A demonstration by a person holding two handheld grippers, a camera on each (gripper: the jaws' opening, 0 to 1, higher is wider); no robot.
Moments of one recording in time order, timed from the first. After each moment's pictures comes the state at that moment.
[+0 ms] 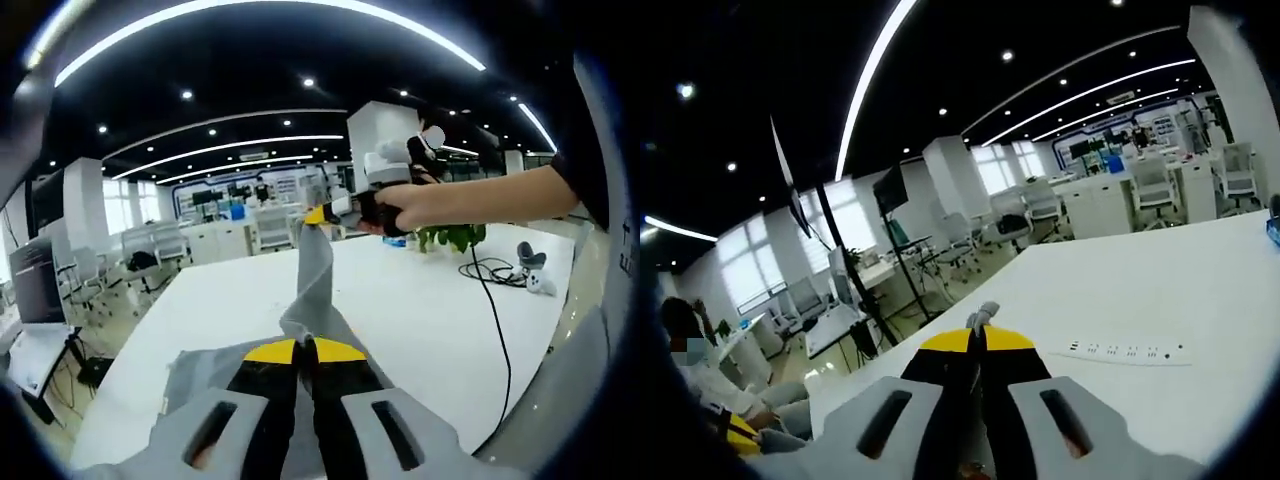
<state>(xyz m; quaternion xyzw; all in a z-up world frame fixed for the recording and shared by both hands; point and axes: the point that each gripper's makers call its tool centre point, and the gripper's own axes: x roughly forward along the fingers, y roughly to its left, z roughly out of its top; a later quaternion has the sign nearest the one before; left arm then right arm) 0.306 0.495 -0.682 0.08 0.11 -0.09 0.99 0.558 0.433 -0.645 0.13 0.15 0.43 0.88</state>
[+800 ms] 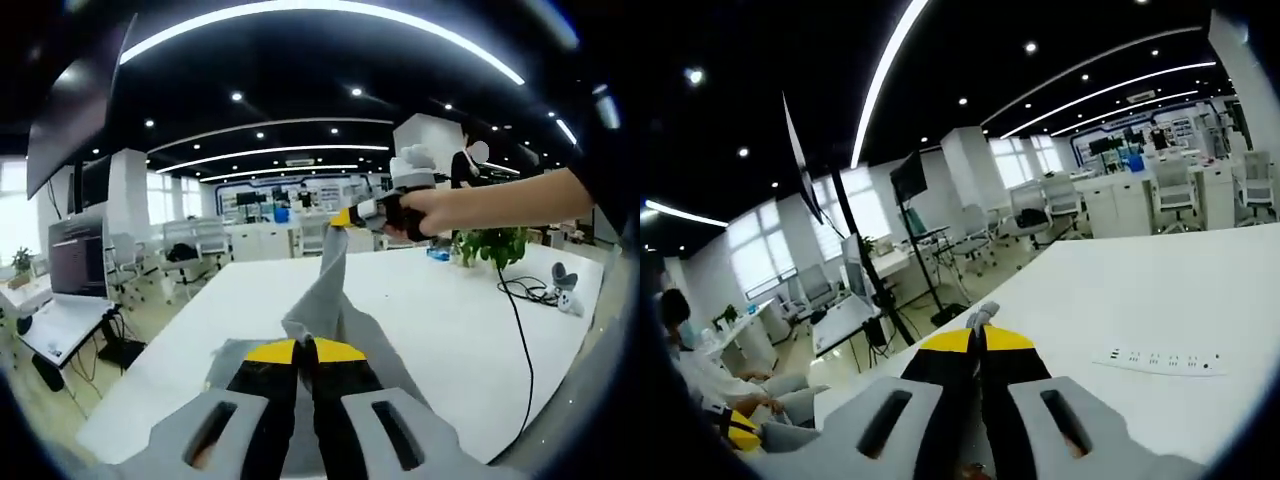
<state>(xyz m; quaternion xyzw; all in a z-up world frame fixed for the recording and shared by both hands) 0.291 0.571 -0.686 0.04 0.09 0.01 1.00 0.560 0.520 -0.645 0.10 0.15 0.47 0.86</state>
